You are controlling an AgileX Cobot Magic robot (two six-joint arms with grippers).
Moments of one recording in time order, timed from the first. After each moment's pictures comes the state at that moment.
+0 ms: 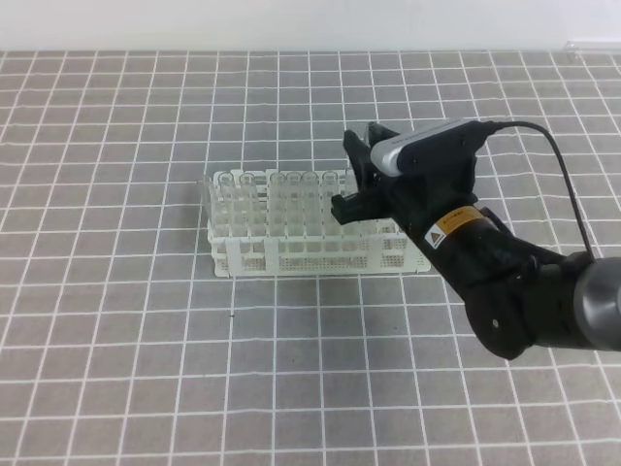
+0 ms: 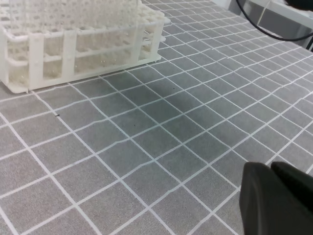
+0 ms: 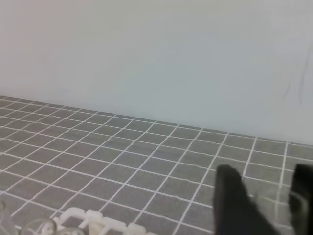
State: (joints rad) left arm -0.87 0.03 0.01 -0.04 0.27 -0.18; right arm 0.60 1.87 -0.92 0.10 -0.90 0.00
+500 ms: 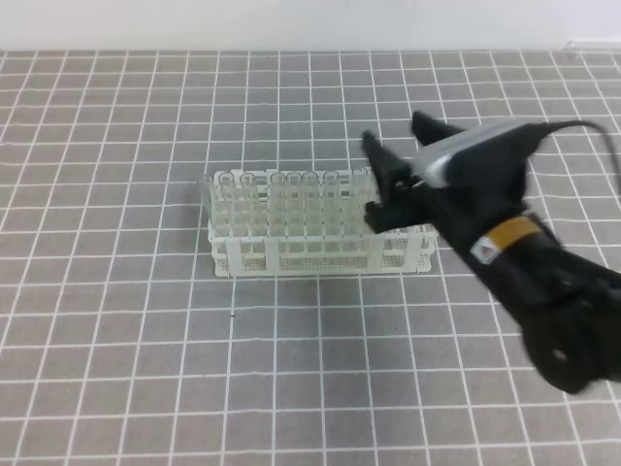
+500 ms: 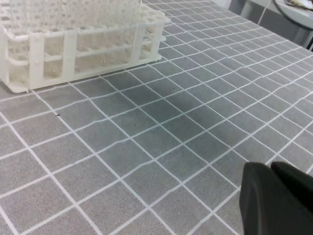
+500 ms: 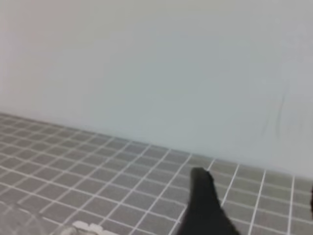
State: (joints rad) left arm -0.87 0.03 0.01 -0.04 0.28 -0.18; right arm 0.60 1.68 -0.77 0.10 -0.89 -0.02
